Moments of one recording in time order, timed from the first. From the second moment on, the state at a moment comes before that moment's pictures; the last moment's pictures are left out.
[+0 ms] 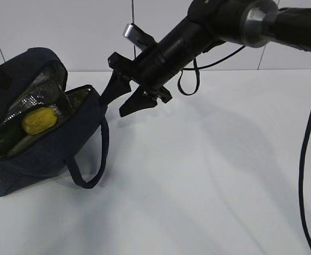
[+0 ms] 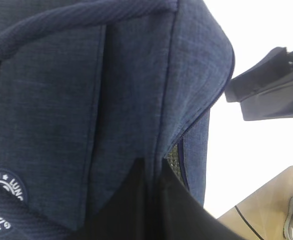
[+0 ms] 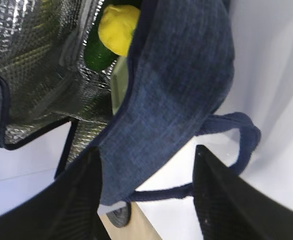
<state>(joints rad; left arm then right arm) 0.13 1.67 -1.31 -0.75 1.13 0.55 0.43 2.31 -2.04 0.88 1.20 -0.22</state>
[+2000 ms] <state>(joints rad) 0.13 1.67 -1.31 -0.74 1.16 0.56 0.45 2.32 -1.75 1.45 1.09 -0.85</state>
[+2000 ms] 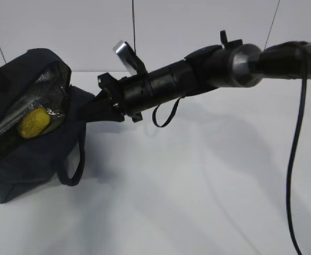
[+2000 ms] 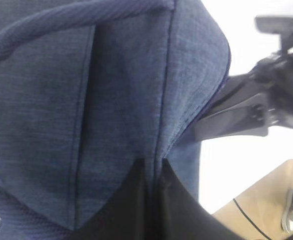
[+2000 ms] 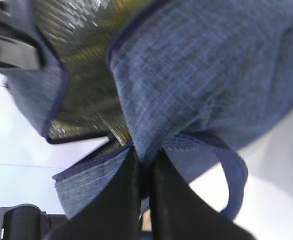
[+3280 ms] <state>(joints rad) -0.47 1.72 -1.31 -0.85 0.69 0.52 0.21 1.93 -1.75 0.71 1.21 -0.54</state>
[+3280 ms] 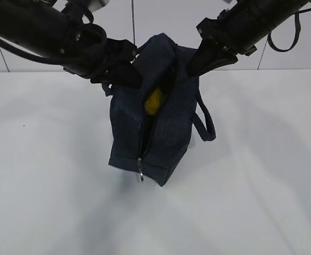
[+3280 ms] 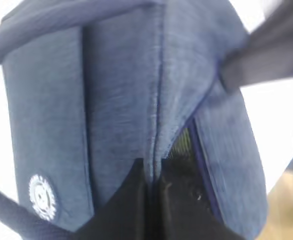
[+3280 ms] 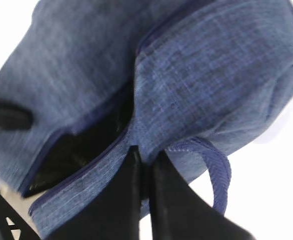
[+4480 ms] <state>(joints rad) -0.51 1.78 -1.31 -0.78 0.59 0.30 0.22 1.98 -1.75 0.72 1.12 -0.87</state>
